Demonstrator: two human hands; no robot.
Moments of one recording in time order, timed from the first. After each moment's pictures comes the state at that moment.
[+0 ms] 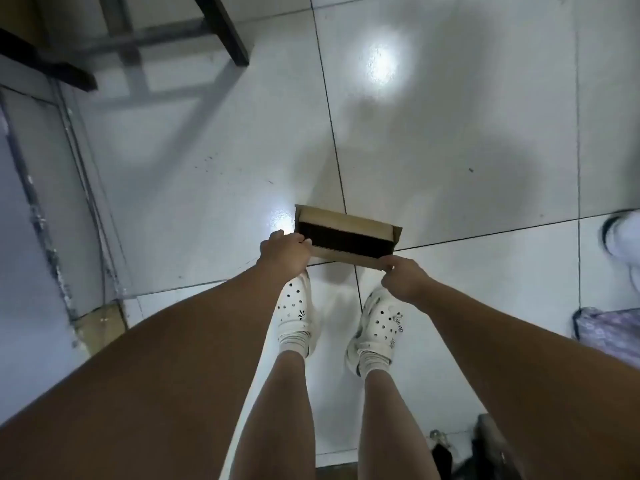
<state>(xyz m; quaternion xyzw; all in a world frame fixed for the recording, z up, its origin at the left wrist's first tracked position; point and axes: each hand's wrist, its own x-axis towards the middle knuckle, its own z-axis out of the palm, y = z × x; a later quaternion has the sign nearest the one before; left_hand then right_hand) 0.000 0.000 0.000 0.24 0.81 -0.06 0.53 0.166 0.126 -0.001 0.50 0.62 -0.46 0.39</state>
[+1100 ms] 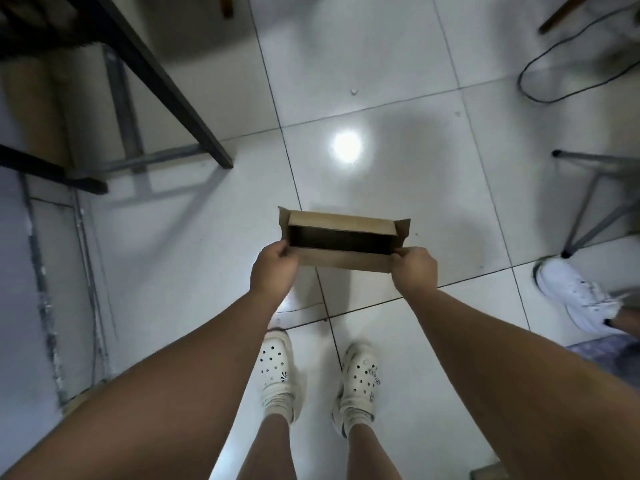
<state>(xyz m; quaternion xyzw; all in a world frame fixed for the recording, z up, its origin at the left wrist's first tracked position) -0.022 0.073 0.102 0.02 0.83 0.32 0.46 0.131 0.222 0.092 0.64 0.66 -0.38 0.14</state>
